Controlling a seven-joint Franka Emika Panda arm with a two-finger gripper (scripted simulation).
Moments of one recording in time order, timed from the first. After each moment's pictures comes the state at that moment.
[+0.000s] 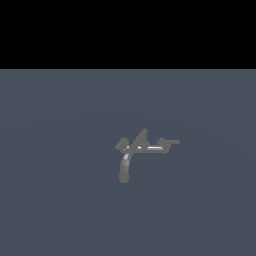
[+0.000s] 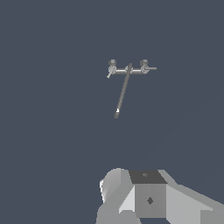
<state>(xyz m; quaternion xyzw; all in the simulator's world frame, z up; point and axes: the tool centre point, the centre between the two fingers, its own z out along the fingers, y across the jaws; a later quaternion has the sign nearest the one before) -0.266 -0.003 0.484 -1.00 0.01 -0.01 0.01</state>
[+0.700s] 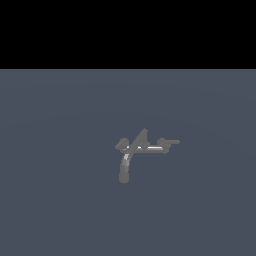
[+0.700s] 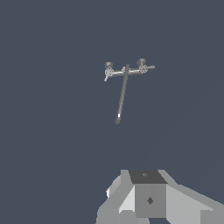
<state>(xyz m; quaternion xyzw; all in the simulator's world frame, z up) -0.248 0.002 0.460 -1.00 0.06 -0.01 0.01</state>
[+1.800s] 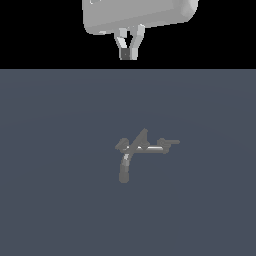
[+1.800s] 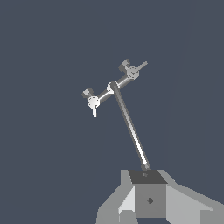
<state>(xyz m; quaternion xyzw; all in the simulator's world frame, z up) -0.132 -0.001 0.316 -0.95 0.32 0.00 0.01</state>
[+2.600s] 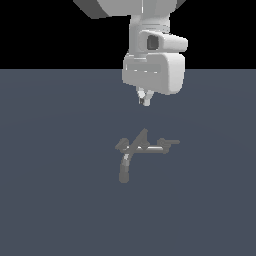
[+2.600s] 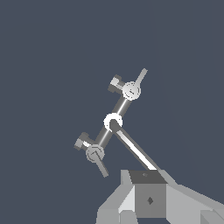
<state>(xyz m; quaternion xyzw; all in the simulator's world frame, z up) -0.054 -0.044 0.208 -0.86 0.51 0.00 0.01</state>
